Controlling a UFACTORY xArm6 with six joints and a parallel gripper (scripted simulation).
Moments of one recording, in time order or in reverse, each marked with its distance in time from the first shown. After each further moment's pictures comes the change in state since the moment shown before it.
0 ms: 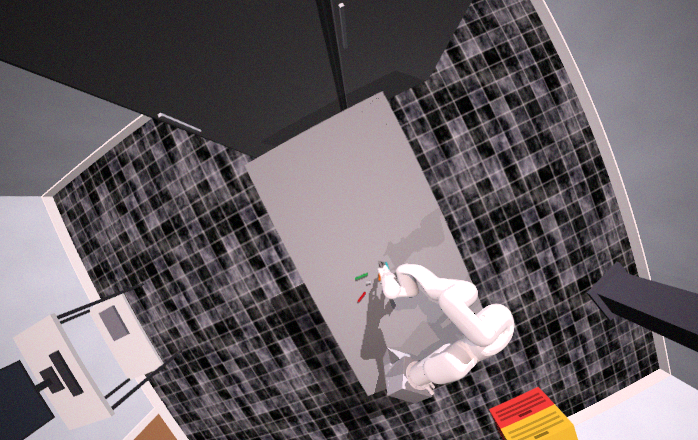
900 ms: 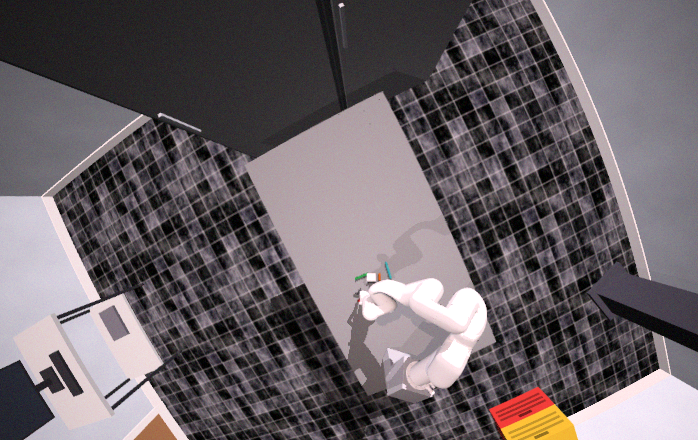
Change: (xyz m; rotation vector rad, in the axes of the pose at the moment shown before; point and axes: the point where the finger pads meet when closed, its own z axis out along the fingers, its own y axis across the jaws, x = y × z) arm -0.135 0.059 0.008 -0.017 -0.044 -1.115
